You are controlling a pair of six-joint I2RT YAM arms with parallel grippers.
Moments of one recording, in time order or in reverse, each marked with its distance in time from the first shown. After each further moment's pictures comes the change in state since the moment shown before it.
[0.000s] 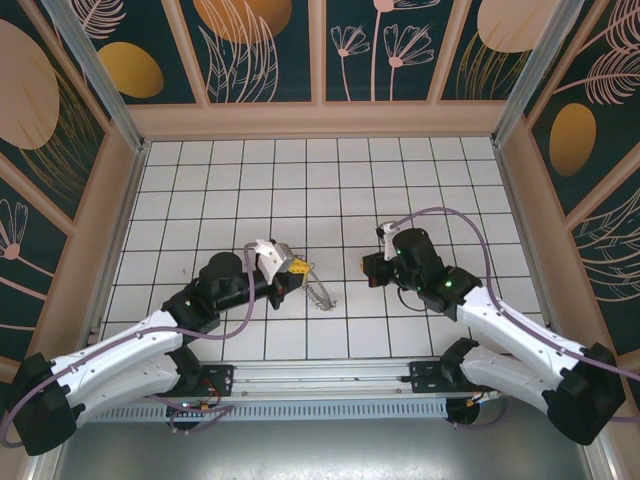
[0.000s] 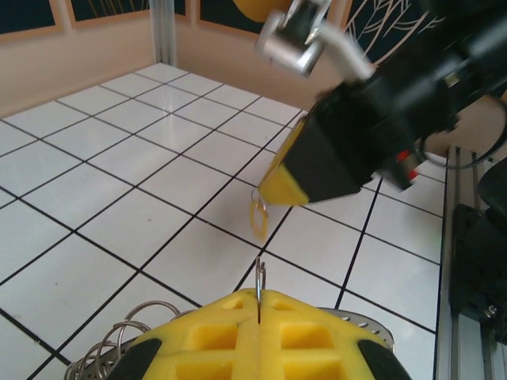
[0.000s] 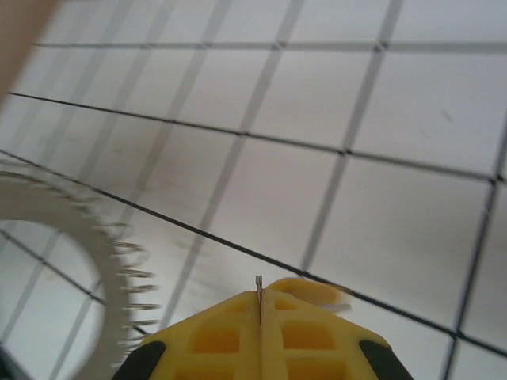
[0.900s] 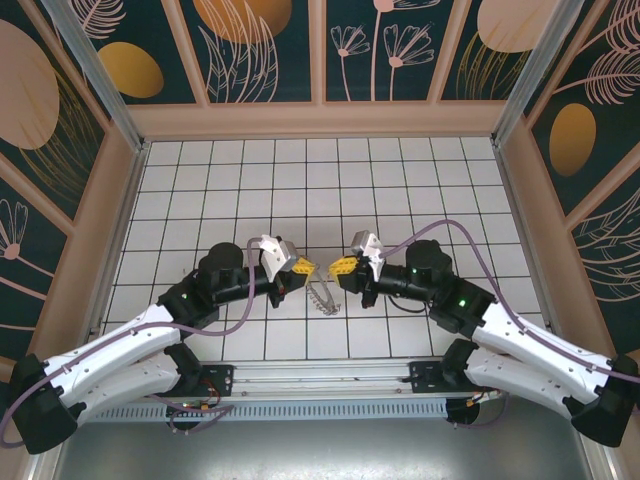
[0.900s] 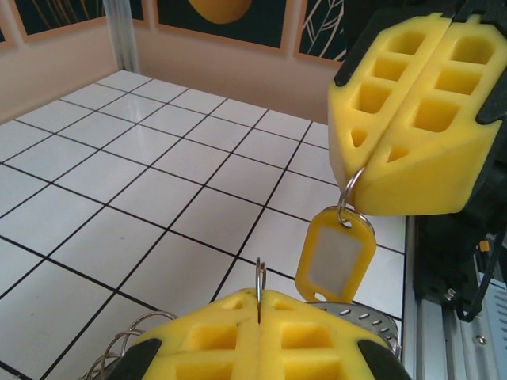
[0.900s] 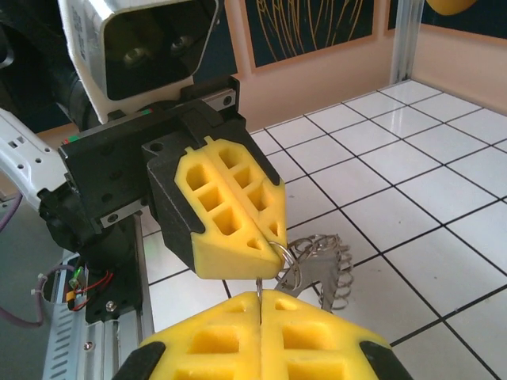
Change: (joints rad) left arm 0.000 0.010 0.114 -0.119 0.103 0.058; right arm 0.199 -0.140 0.021 0.235 -0.264 -0.401
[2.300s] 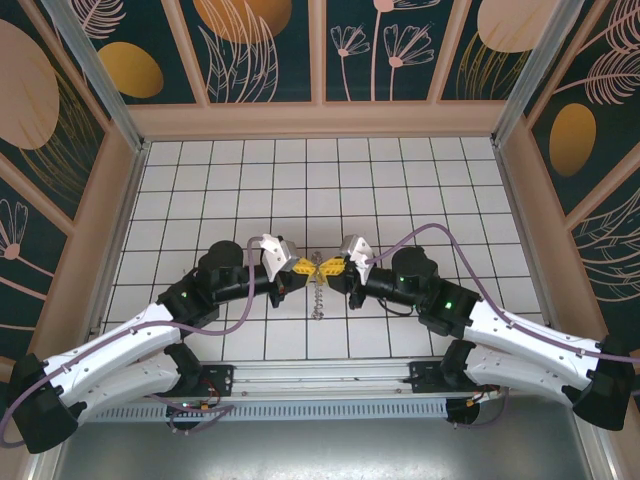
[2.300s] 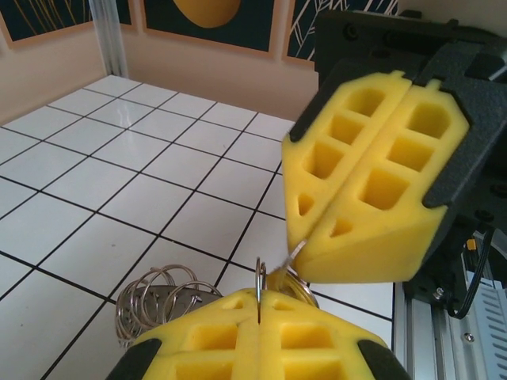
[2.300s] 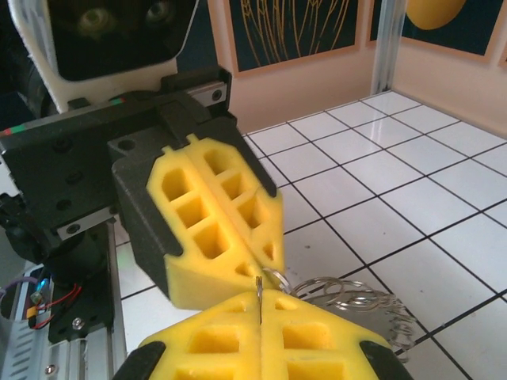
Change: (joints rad) left arm 0.001 0.007 0.015 -0.006 0.027 0.006; right arm 0.102 0.072 -0.027 0.124 0.172 -0.008
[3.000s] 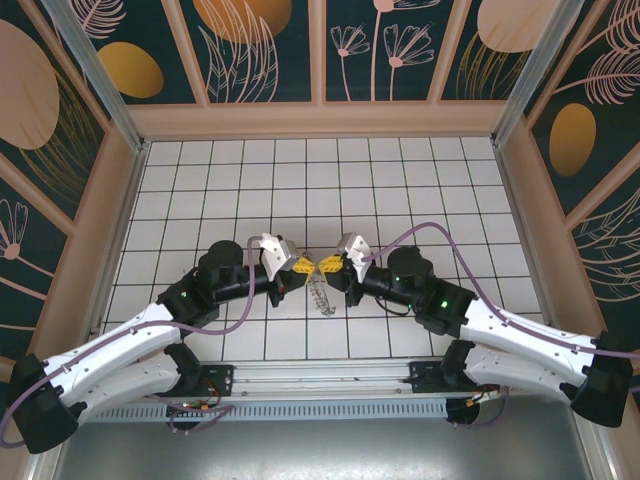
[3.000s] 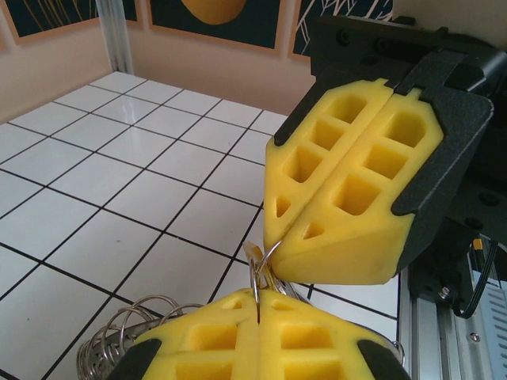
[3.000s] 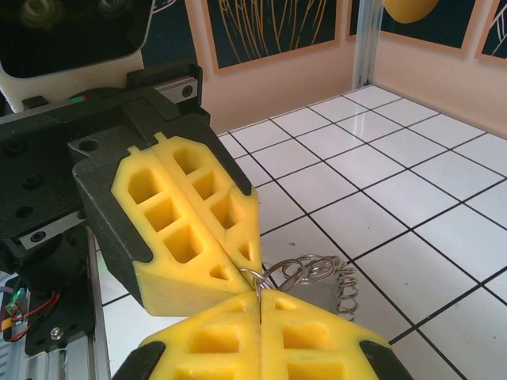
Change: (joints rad) left arm 0.004 0.000 0.000 -0.006 -0.008 0.000; right arm 0.004 0.031 0.000 0.011 0.053 0.008
